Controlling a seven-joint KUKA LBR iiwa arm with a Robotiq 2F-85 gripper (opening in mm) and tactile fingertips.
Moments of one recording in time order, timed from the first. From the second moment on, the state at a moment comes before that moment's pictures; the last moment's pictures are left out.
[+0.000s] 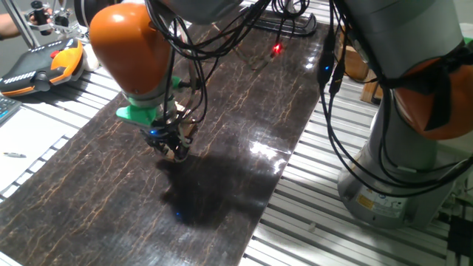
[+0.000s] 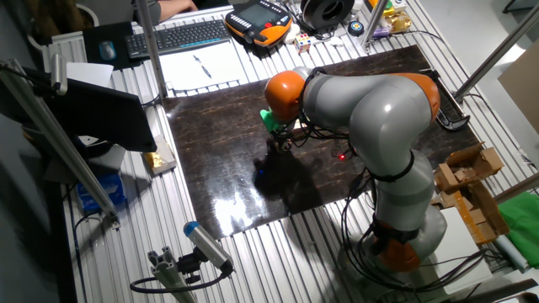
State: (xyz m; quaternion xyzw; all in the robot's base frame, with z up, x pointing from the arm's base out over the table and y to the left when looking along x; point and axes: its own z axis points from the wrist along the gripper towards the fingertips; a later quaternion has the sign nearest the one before) arm 0.513 0.163 0.049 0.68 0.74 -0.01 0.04
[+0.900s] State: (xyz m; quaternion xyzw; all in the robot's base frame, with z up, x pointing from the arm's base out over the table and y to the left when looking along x) arm 0.513 0.180 0.081 0.59 0.80 -0.01 0.03
